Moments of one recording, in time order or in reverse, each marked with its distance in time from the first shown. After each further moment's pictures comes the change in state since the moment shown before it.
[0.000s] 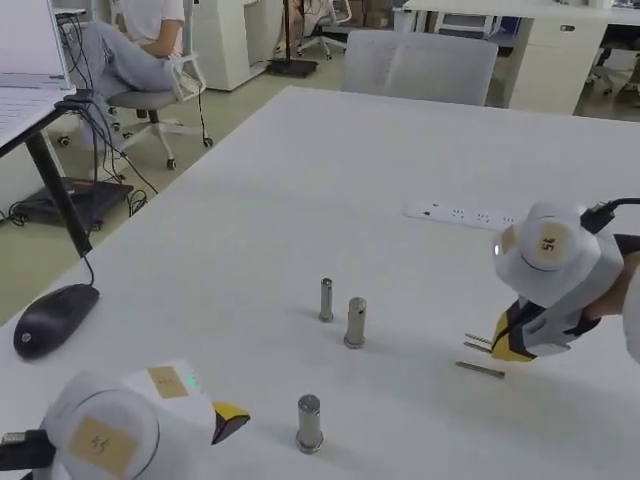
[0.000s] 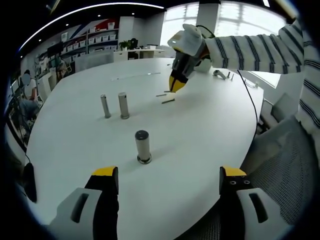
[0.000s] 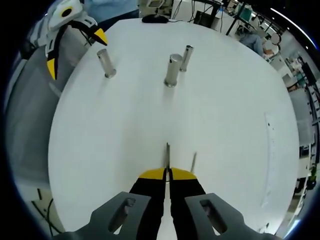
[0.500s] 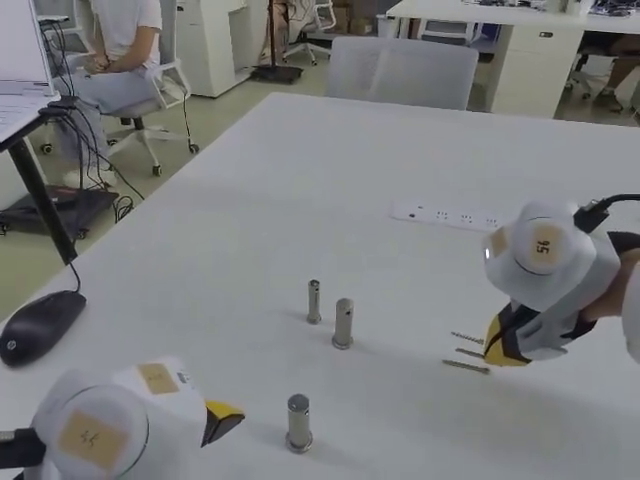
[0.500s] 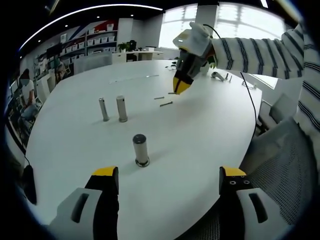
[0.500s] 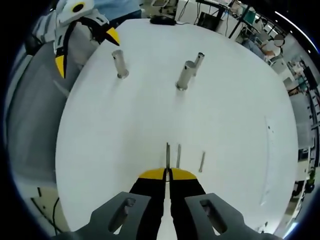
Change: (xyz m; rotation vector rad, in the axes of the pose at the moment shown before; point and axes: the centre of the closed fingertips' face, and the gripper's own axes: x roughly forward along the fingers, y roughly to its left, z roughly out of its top) left arm -0.001 -0.003 0.004 0.007 -0.016 -0.013; right arm -0.012 0.017 0.001 -0.024 0.004 0.008
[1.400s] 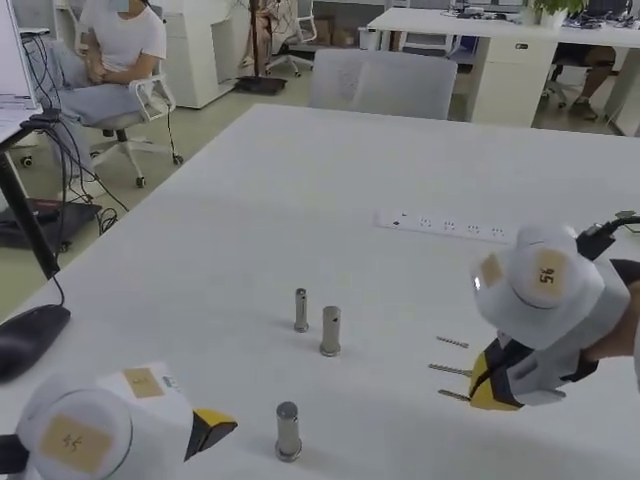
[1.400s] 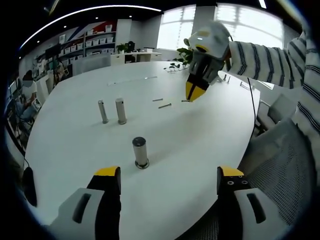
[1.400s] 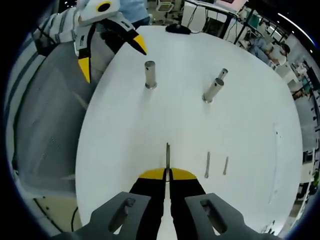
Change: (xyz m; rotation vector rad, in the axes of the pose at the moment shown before) left arm -0.001 0.000 0.002 0.003 -0.008 -0.016; right arm -0.013 0.057 0.016 -0.005 -0.041 0.049
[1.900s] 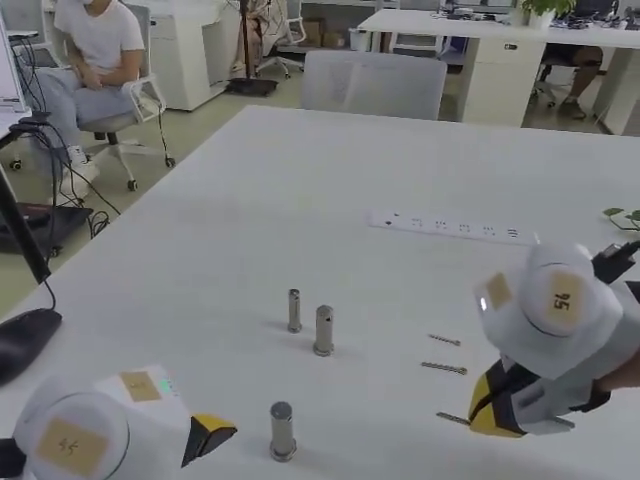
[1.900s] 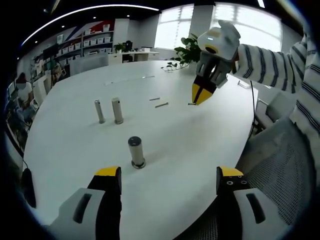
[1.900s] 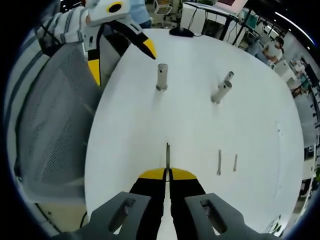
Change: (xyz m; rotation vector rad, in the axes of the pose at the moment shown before) left arm 0.002 -0.005 -0.001 0.009 0.007 -0.020; right arm -0.005 0.028 0.002 0.027 -0.028 -0.002
